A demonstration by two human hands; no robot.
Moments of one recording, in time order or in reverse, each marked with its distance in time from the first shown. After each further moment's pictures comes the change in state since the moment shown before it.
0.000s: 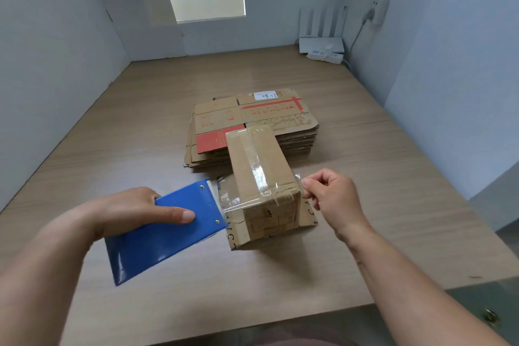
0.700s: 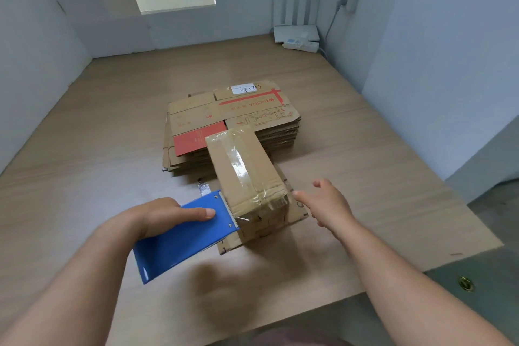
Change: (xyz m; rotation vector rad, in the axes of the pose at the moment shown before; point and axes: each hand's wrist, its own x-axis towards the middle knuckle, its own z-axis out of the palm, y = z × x) left_hand 0.085 0.009 0.029 0.167 0.025 -0.148; right_hand 0.022 0.049 -0.006 -0.407 0.001 0.403
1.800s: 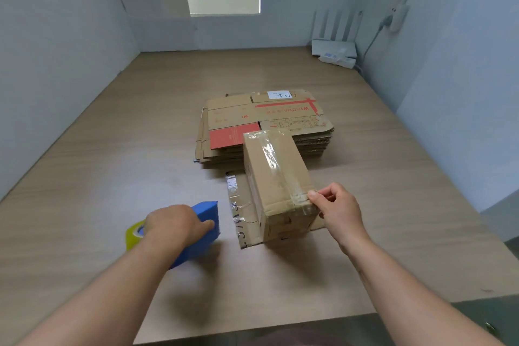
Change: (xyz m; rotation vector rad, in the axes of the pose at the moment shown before) left_hand 0.007 -0.033 0.043 0.503 0.431 -0.204; right_hand -0.020 -0.018 0.027 0.163 0.097 -0.313
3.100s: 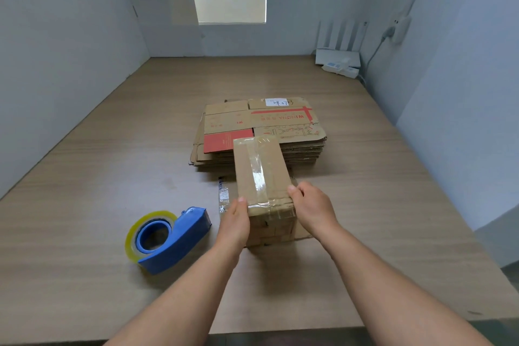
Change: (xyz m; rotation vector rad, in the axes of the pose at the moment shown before) left_hand -0.040 0.121 0.002 -1.513 -0.163 -0.083; right_hand 0.028 -0.016 0.000 -0.351 -0.189 -0.112
